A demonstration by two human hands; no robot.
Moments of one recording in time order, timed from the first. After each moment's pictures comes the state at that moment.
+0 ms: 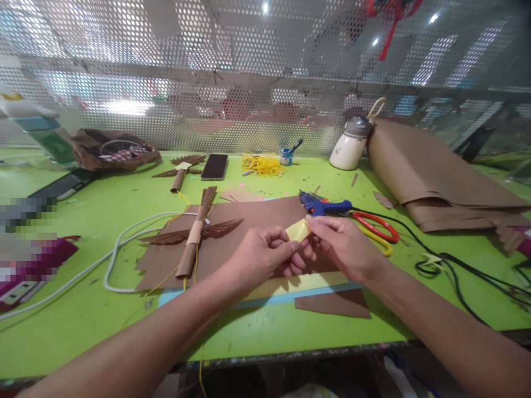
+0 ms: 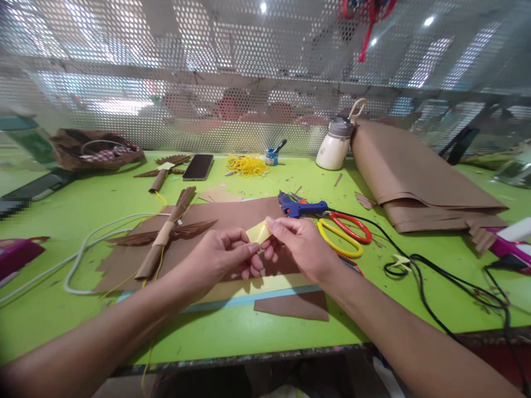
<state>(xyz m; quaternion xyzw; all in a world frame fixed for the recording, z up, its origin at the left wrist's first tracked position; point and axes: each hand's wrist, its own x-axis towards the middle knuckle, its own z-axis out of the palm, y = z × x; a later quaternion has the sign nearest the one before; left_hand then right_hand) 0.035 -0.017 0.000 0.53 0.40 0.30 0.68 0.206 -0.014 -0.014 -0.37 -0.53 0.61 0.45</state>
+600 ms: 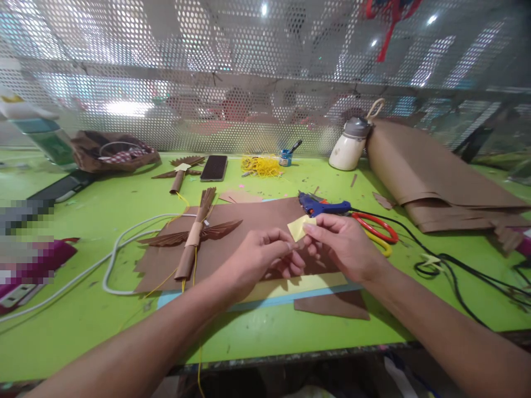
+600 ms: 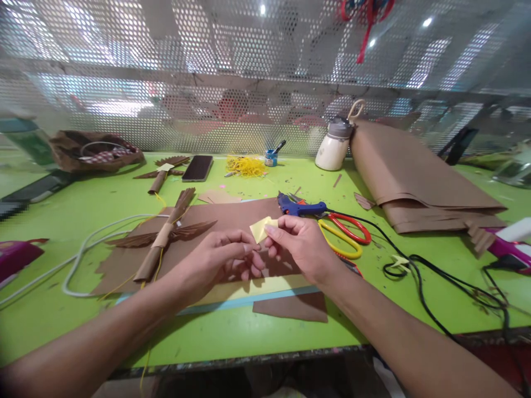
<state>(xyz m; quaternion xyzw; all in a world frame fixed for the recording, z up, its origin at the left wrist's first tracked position) 0.030 -0.015 -0.001 0.50 0.36 0.29 0.73 0.208 -0.015 -0.012 -0.43 -0.51 0.58 0.47</state>
